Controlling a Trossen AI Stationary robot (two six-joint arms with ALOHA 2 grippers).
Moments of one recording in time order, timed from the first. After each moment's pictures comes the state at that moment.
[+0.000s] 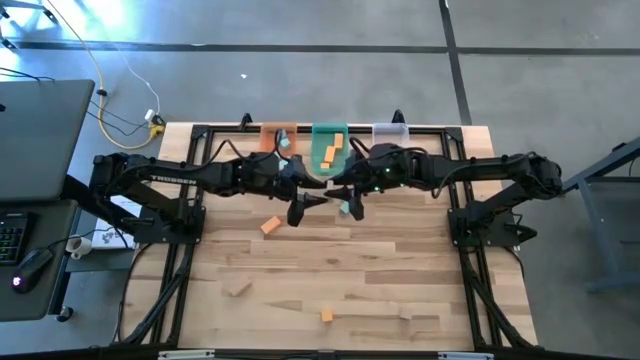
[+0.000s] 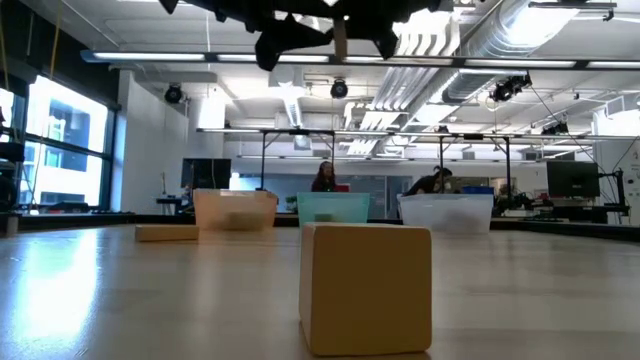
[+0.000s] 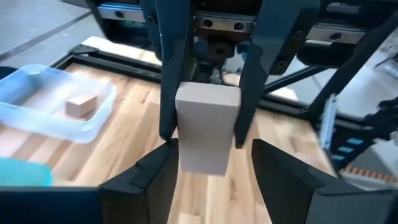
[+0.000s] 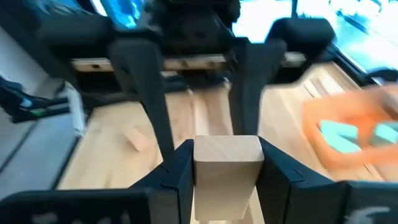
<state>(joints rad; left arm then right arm) 0.19 1.37 0.97 0.08 0.06 -0.22 -0.08 1.41 1.15 -0.12 -0.12 0.16</state>
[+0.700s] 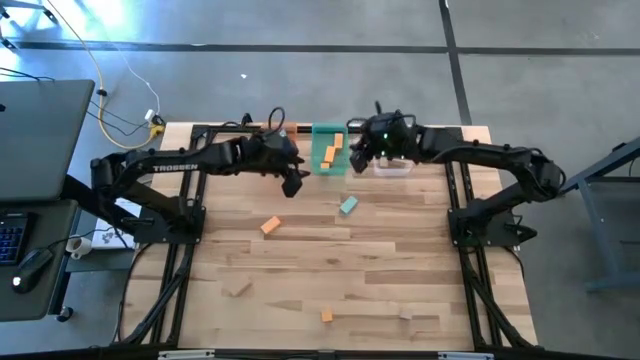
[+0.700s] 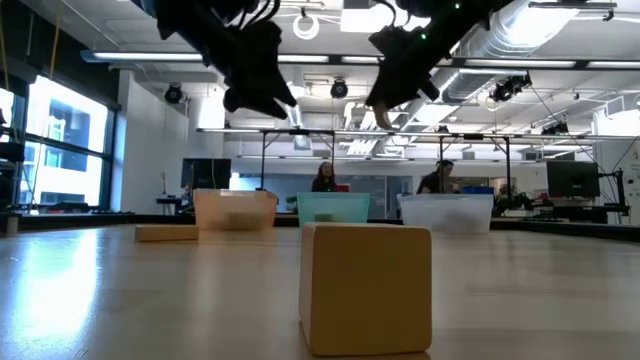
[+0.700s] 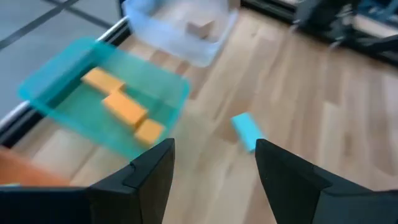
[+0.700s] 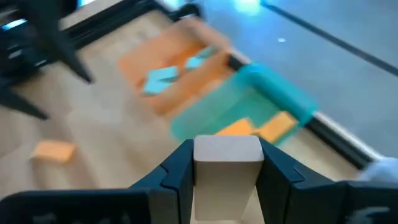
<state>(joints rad) 0.43 1.37 0.97 -0.25 0.01 -0.16 -0.38 1.41 1.15 -0.38 0.16 0.26</state>
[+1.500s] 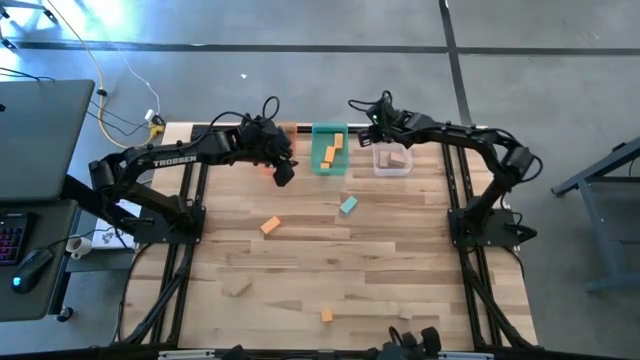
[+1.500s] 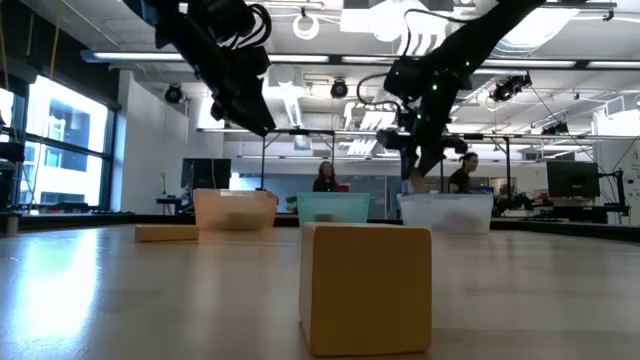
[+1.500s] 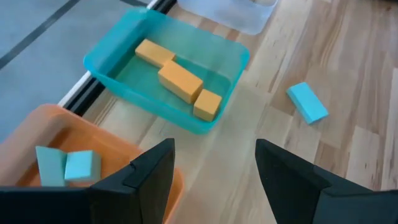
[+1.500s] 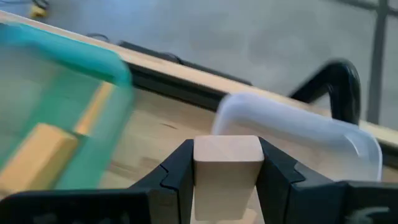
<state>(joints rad) 0.58 1.37 0.97 -0.37 0.02 -0.01 -0.66 1.67 1.15 -0.44 0.34 0.47</state>
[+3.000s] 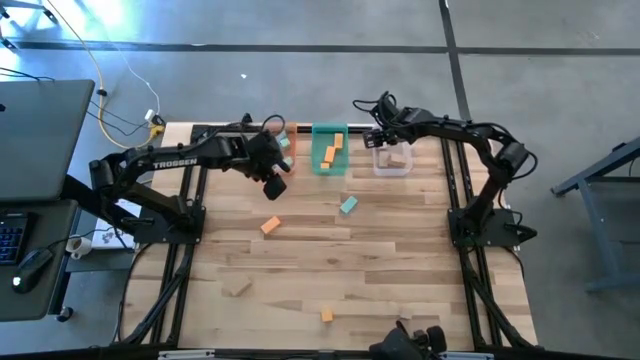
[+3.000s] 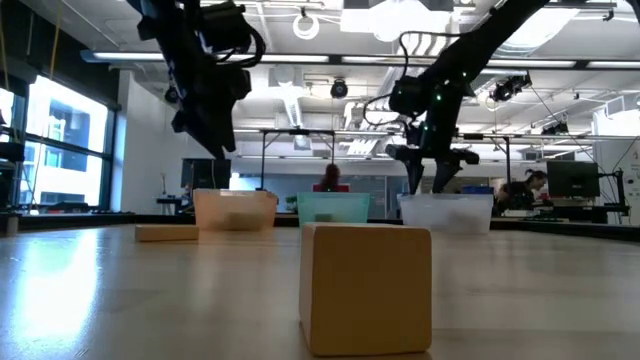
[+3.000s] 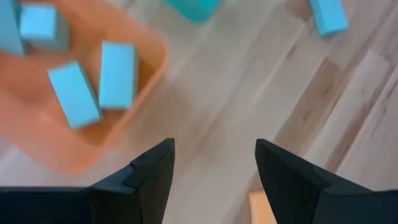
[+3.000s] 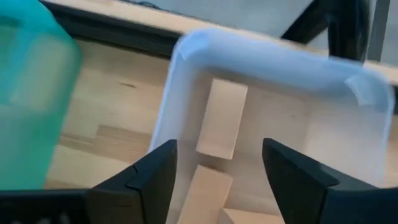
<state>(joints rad) 0.52 1.37 0.97 -0.70 0.02 -0.24 -0.74 1.73 1.17 -0.58 0.23 0.53</state>
